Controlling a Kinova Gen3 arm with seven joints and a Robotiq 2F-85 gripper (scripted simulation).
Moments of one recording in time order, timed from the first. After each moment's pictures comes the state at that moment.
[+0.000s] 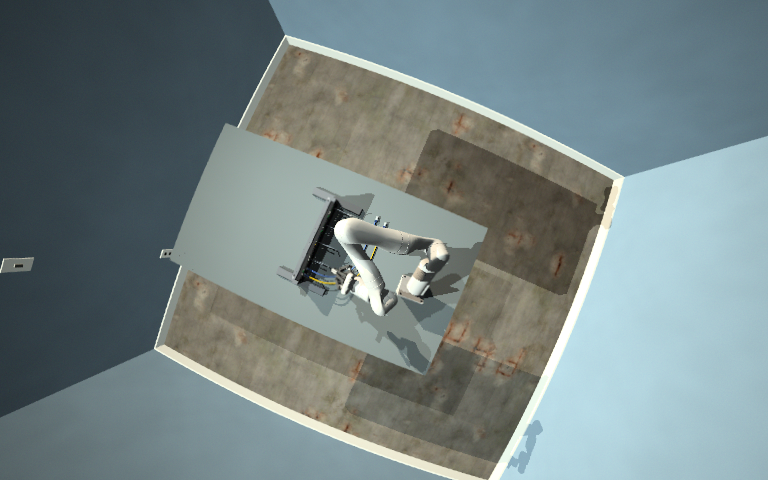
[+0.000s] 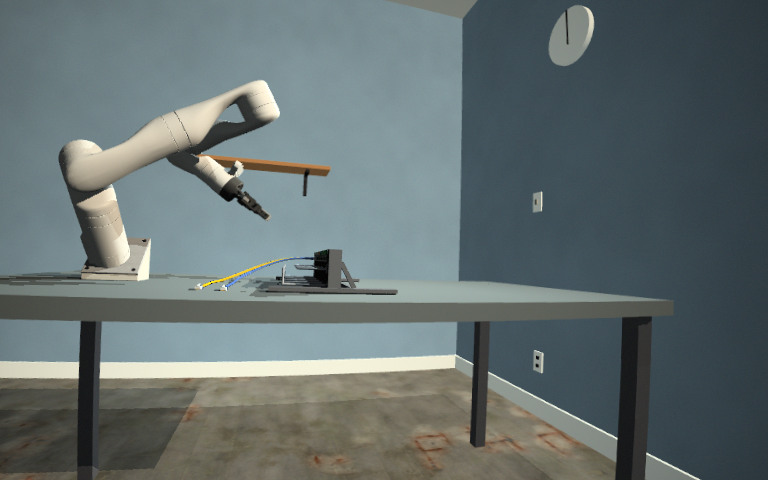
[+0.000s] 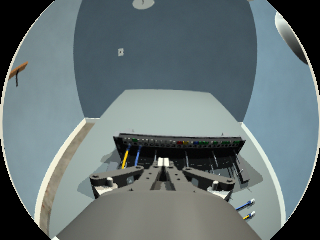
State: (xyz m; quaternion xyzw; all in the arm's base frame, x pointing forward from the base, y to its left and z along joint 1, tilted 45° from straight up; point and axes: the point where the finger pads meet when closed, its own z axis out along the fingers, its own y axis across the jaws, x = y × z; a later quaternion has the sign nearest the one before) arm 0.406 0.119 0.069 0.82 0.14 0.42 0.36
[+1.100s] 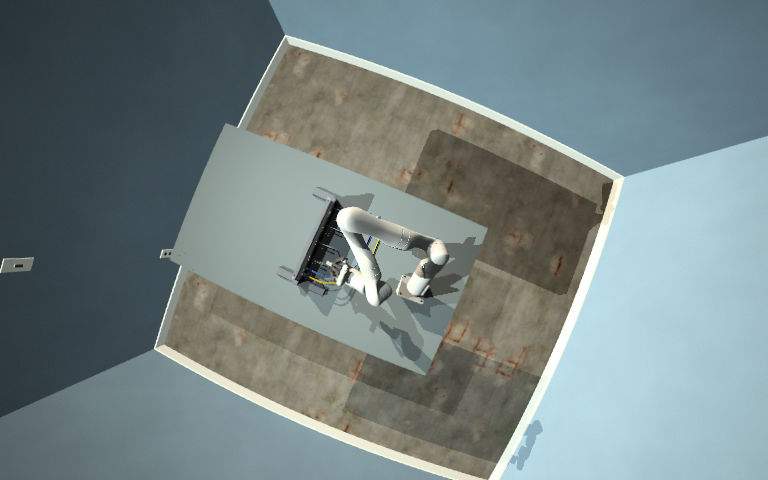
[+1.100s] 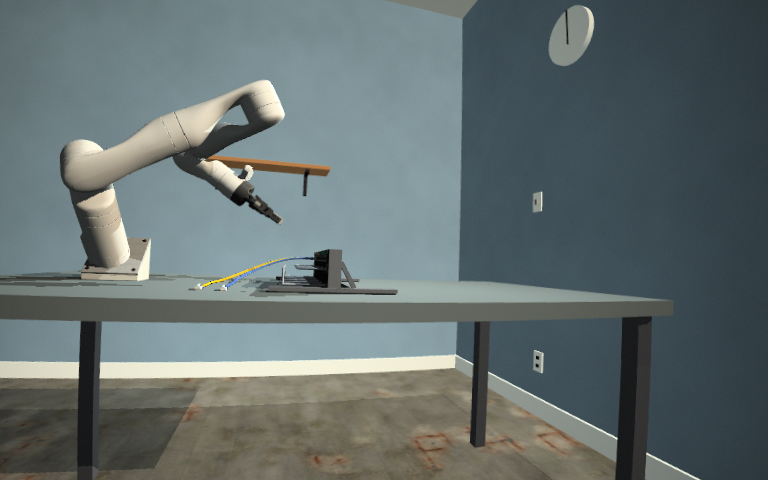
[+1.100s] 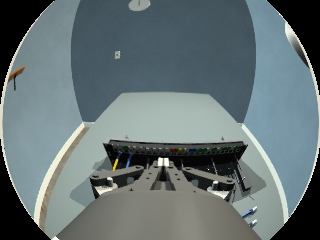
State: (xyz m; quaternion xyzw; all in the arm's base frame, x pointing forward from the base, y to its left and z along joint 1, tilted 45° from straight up) arm 0.440 0.094 0.077 0.81 0.14 0.44 0.35
